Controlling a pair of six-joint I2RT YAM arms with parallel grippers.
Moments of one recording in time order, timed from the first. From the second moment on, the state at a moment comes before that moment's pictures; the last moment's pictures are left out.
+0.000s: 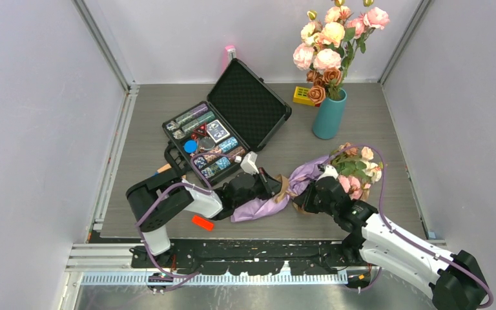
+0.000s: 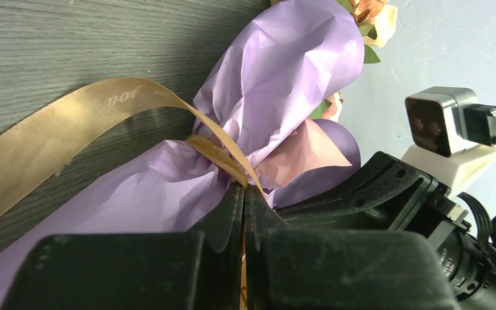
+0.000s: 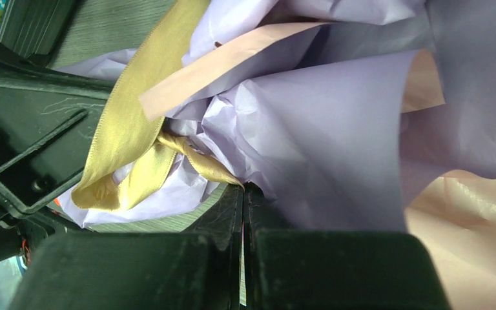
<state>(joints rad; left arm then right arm) -1.02 1.76 0.60 0.88 -0.10 -1.17 0.69 0.73 0.29 -0.27 0.07 0.82</state>
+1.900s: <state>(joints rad) -0.98 1.77 0.58 0.95 -0.02 -1.23 0.76 0.88 0.41 -0.18 0.02 0.70</state>
